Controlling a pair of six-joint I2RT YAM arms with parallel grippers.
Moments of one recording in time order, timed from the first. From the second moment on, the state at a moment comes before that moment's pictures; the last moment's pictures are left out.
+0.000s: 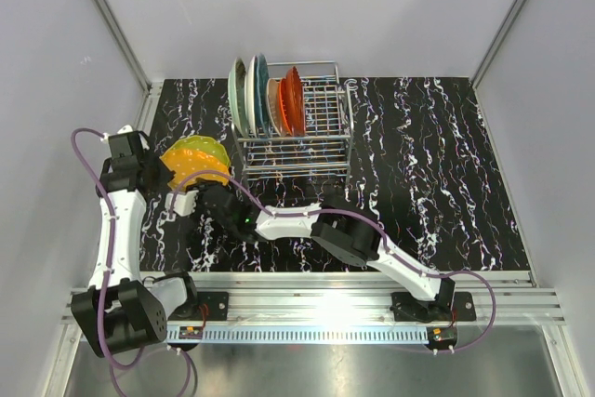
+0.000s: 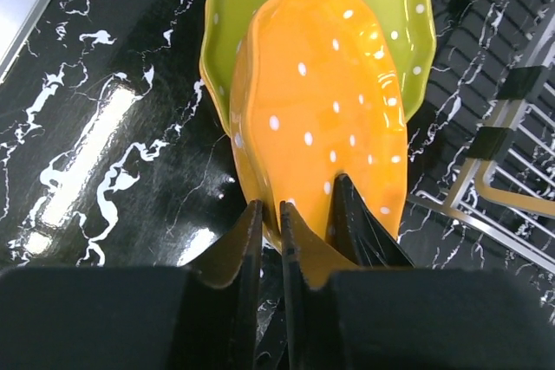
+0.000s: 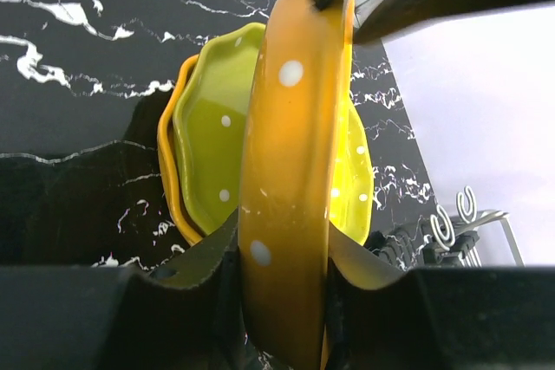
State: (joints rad) left arm 0.24 1.09 0.94 -0.68 0.03 -0.44; right arm 1.22 2.48 1.82 0.50 0.30 -0.78
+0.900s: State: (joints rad) left arm 0.27 0.86 0.94 -0.65 -0.08 -0.45; right arm 1.22 2.41 1.77 0.46 0.29 -0.69
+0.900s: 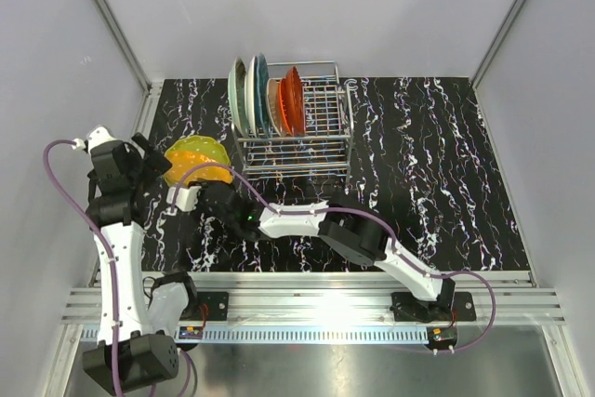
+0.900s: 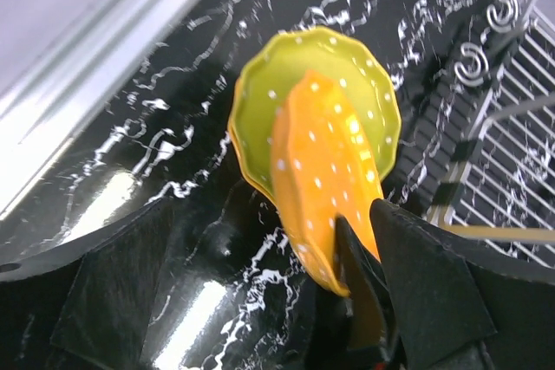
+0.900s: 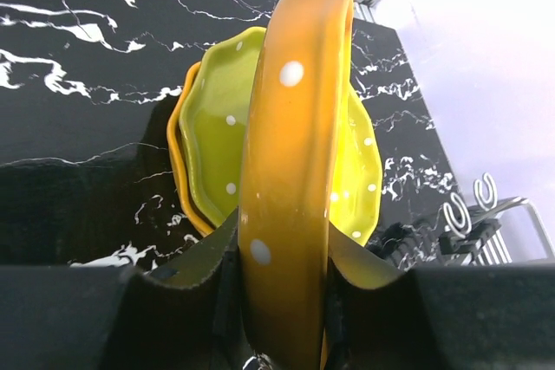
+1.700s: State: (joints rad) left arm 0.31 0.79 0.94 -0.66 -0.23 -0.47; right arm 1.22 2.11 1.66 0.27 0.26 -0.39
